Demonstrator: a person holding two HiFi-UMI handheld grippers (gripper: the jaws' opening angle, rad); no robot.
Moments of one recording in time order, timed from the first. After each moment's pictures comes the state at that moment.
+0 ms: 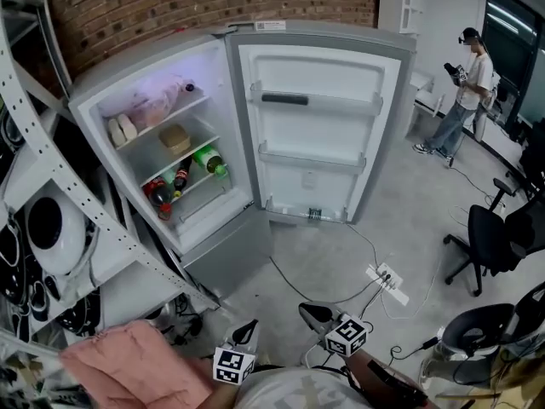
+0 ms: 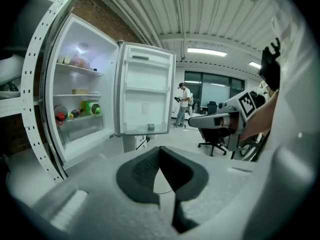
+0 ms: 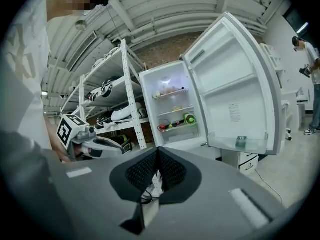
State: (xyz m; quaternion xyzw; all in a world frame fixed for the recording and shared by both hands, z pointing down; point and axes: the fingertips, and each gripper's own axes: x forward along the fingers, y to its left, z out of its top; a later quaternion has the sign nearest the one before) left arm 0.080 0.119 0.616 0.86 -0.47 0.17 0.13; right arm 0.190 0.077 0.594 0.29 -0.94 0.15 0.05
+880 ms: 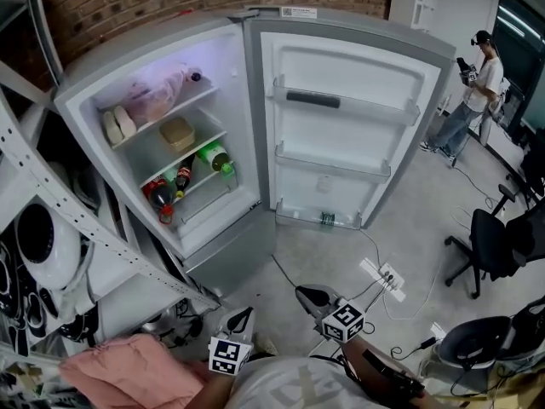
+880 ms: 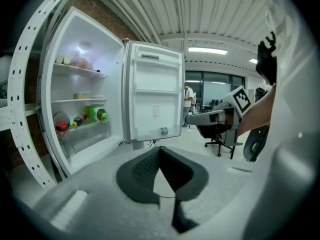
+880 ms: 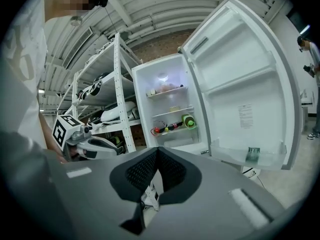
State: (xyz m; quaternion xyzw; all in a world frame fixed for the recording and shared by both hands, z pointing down) left arm 0.019 0.028 0.611 0.85 -0.48 0.18 0.11; right arm 0.132 -0.027 0.589 0.29 -0.94 0.15 0.06
